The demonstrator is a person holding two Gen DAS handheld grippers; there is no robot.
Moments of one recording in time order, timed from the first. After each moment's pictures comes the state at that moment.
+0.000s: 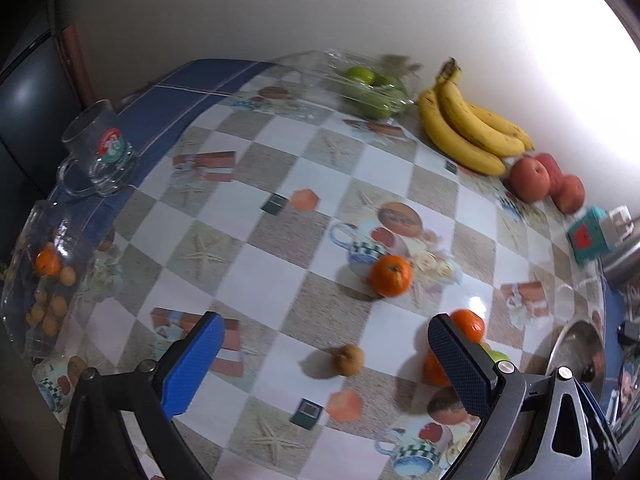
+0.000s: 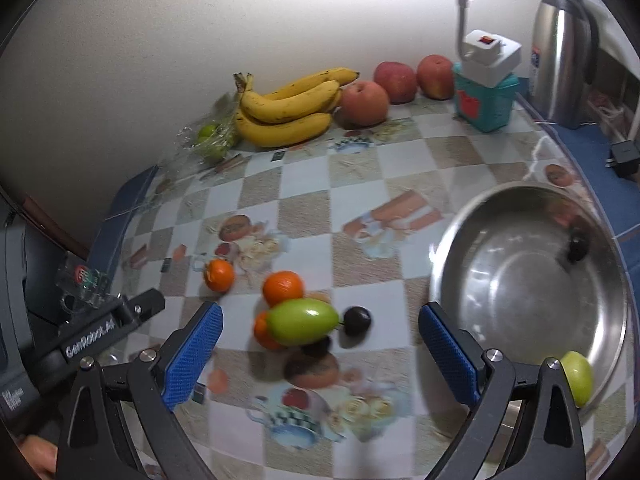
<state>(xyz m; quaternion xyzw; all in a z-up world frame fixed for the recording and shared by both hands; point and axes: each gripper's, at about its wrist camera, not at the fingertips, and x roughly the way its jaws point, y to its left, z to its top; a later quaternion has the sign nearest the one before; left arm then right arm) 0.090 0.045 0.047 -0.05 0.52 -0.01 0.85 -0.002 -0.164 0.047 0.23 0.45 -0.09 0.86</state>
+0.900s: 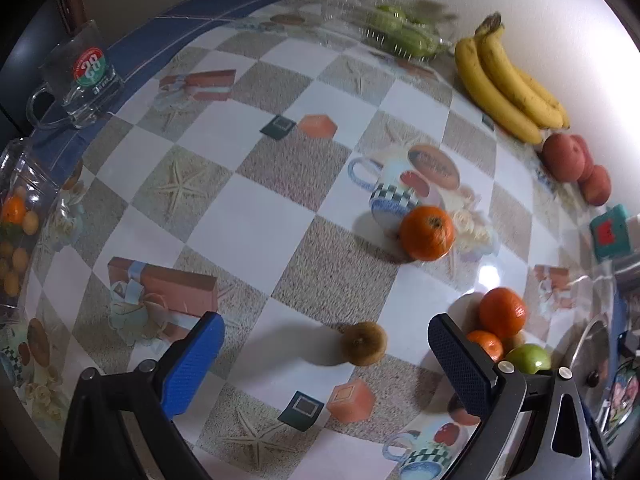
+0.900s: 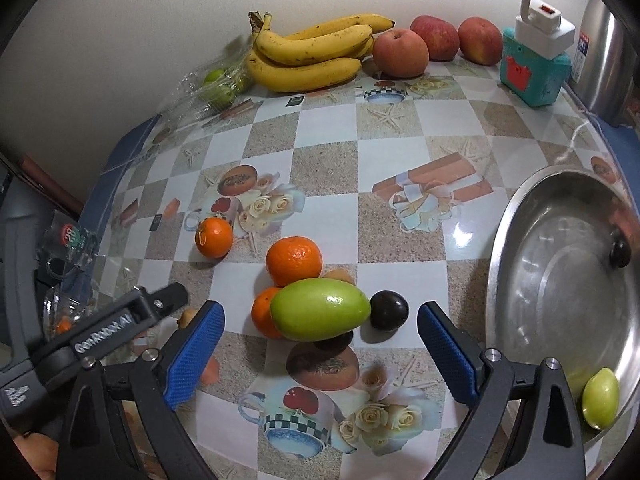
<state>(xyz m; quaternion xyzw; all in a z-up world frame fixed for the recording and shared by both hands) 0.102 0.047 -0.016 -0.08 0.60 0.00 0.80 0.027 -0.149 0.005 0.21 0.51 -0.05 0.84</state>
